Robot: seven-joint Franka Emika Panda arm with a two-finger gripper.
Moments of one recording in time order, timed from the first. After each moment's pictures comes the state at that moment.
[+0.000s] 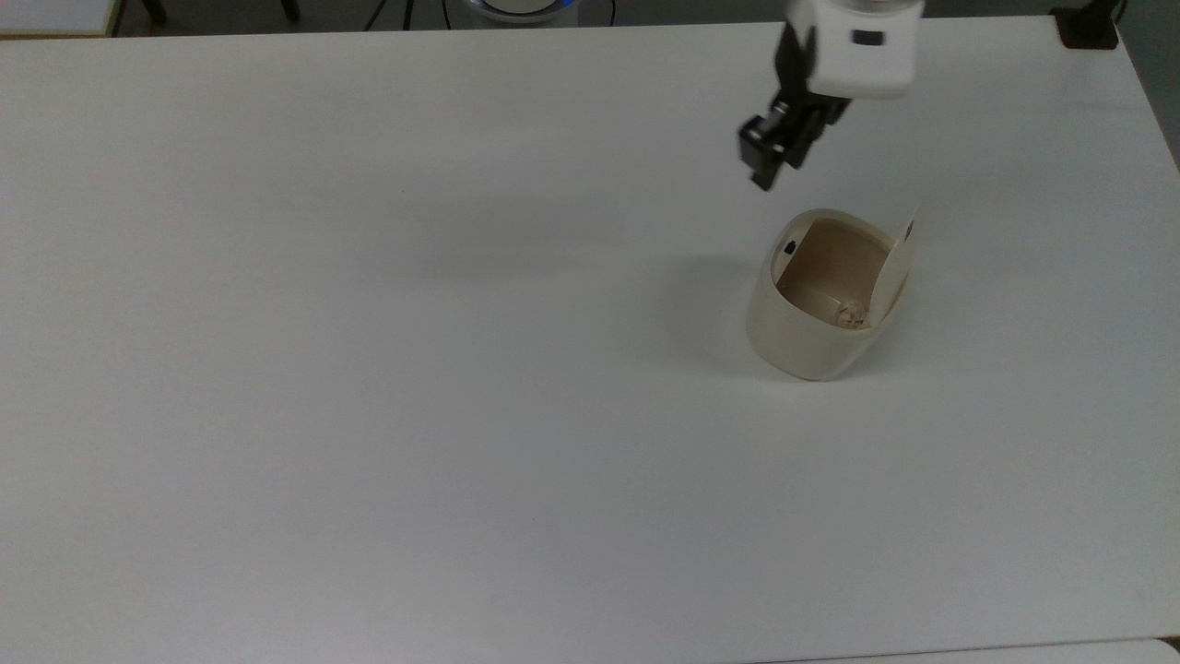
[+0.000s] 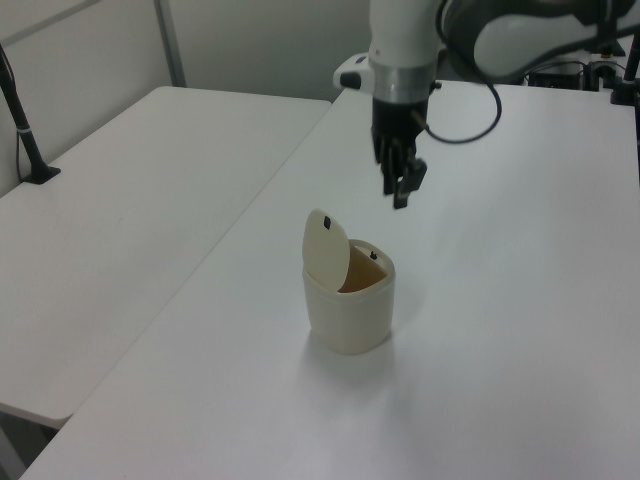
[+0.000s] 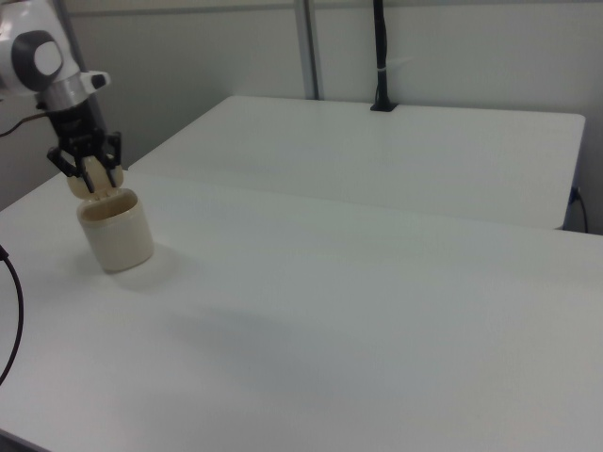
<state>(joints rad) 0.61 0.33 -0.19 -1.40 0.00 1.74 -0.30</state>
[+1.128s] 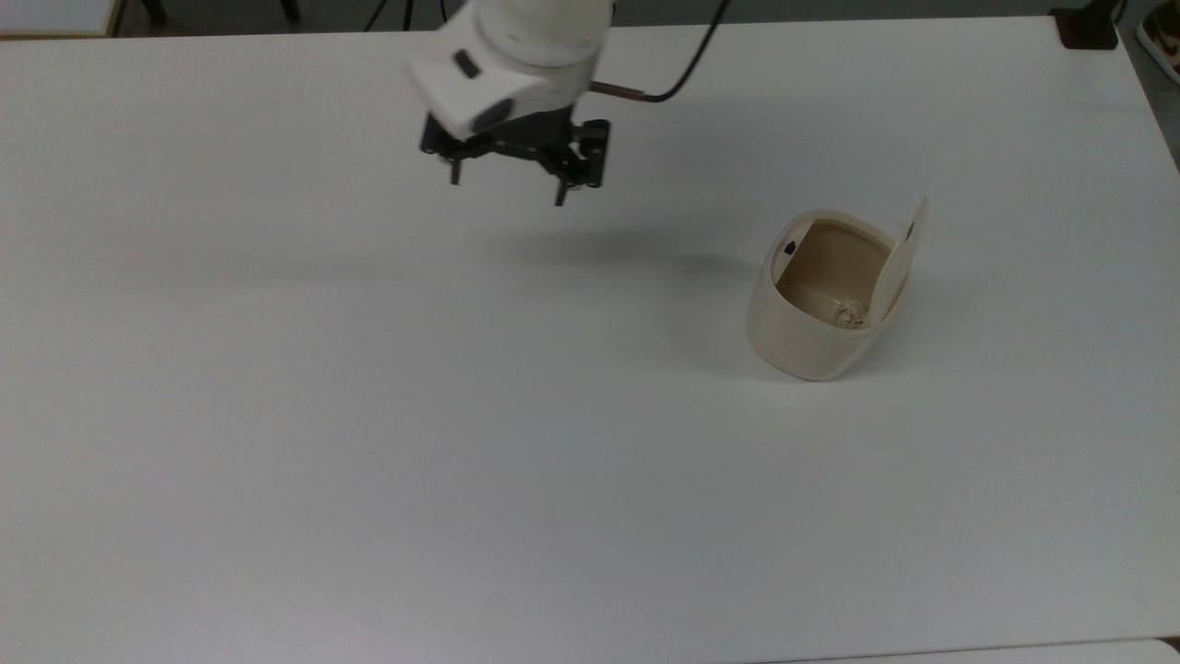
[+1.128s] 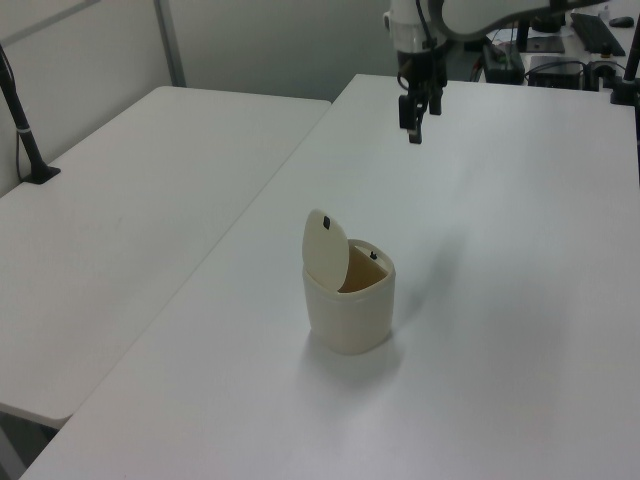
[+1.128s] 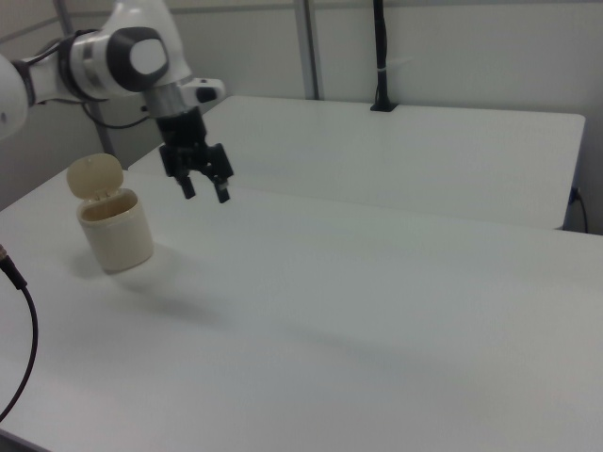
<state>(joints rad) 0.32 0.30 -0.23 -1.44 -0.10 1.68 0.21</state>
